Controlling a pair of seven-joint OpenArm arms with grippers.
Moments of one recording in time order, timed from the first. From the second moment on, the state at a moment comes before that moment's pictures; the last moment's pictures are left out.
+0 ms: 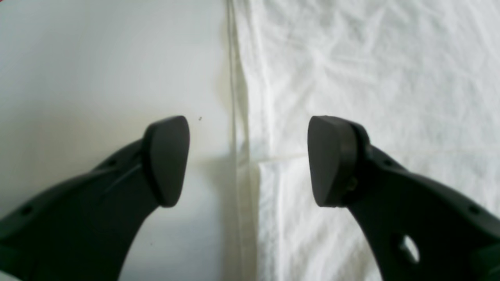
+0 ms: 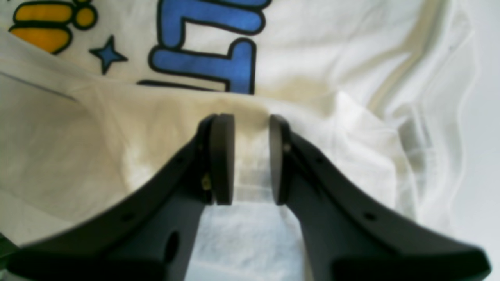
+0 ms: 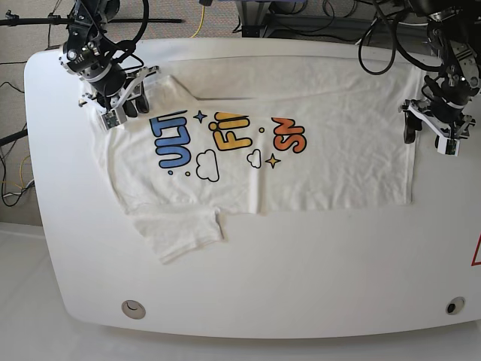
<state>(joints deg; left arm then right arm) 13.8 -17.5 -32.1 90.0 -14.4 -34.5 35.1 -22.5 7.1 24.4 103.2 14.3 40.0 -42.4</state>
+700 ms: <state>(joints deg) 13.9 -17.5 -30.9 89.6 -14.8 -34.3 35.6 -21.5 6.3 24.9 102.8 14.1 40.1 -42.4</state>
